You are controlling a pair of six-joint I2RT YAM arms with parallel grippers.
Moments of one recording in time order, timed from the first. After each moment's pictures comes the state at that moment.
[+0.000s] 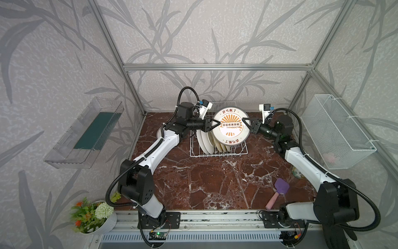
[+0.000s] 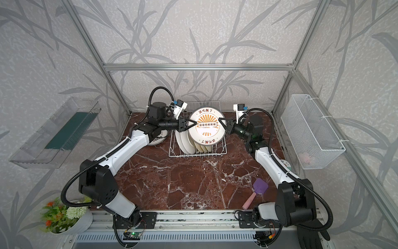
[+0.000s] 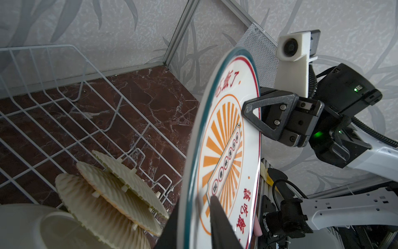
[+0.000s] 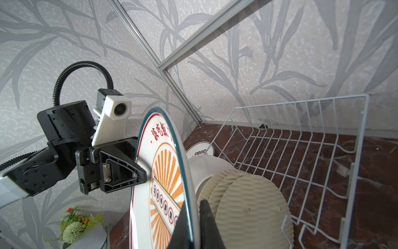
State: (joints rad) left arm -0.38 1.62 1.41 -0.20 0.80 -0.28; right arm 0.18 1.37 0.96 0.36 -0.74 0.56
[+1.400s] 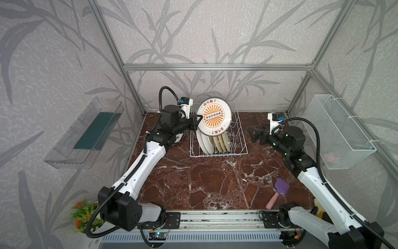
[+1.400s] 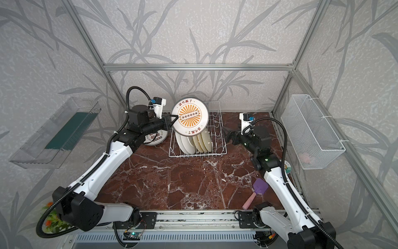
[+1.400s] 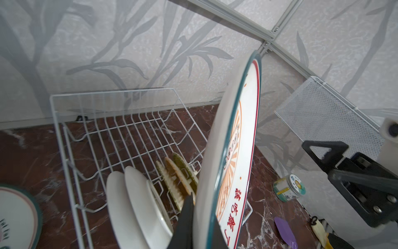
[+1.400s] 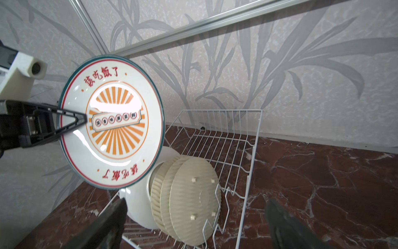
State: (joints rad) left arm -0.29 1.33 1.27 -0.25 0.38 -0.35; right arm 0.28 0.98 0.85 -0.04 -0.30 0.21
